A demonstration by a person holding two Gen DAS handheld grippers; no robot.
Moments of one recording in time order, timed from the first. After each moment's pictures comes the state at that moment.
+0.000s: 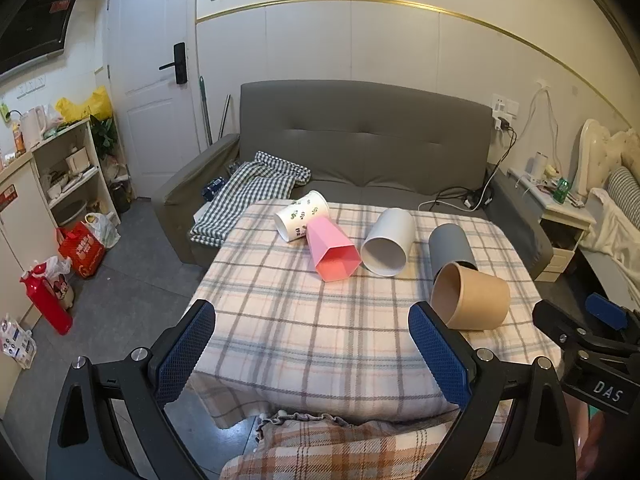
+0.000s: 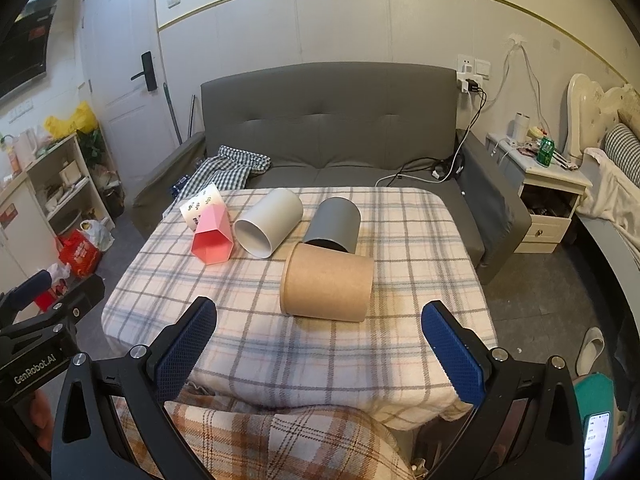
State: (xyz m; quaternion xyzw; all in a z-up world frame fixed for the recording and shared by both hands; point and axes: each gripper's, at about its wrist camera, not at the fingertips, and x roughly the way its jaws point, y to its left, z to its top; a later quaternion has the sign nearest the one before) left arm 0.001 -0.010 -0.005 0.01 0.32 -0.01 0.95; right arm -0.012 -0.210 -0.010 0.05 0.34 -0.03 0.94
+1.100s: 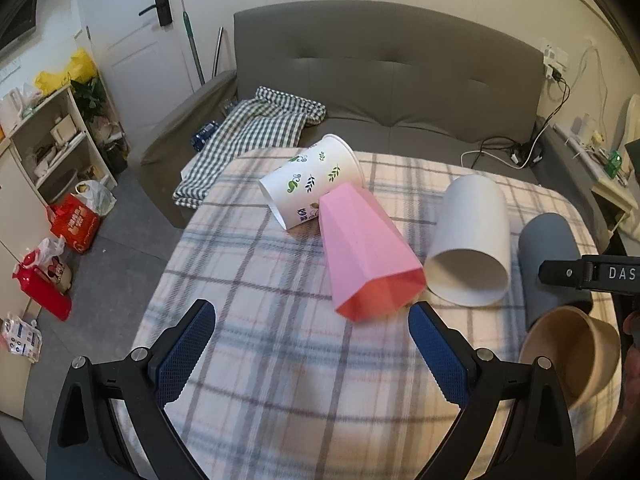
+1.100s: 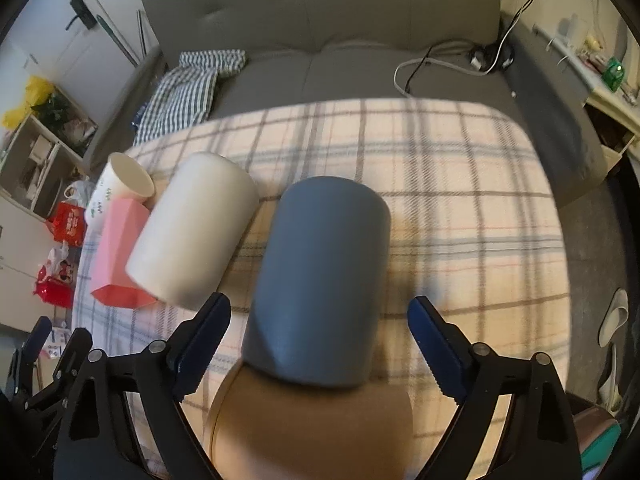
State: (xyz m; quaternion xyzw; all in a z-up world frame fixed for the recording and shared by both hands) left arm 0.177 -0.016 -0.085 0.02 0.44 0.02 0.90; right arm 0.231 -0.254 -0.106 0.11 0.57 0.00 0.81
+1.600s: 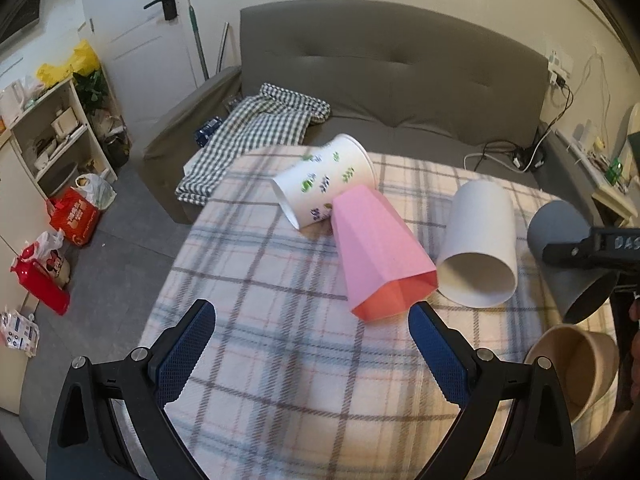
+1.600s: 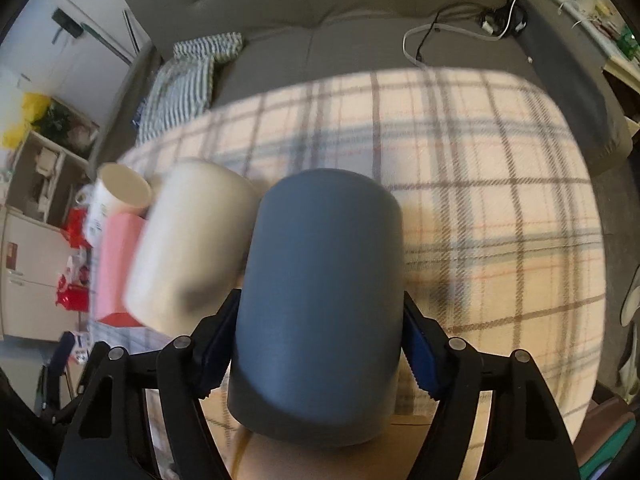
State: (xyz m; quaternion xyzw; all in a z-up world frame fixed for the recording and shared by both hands) left arm 0.173 -0.002 -0.076 0.01 0.43 0.02 0.90; right arm 0.245 -0.256 -0.105 0.16 0.58 0.02 0.80
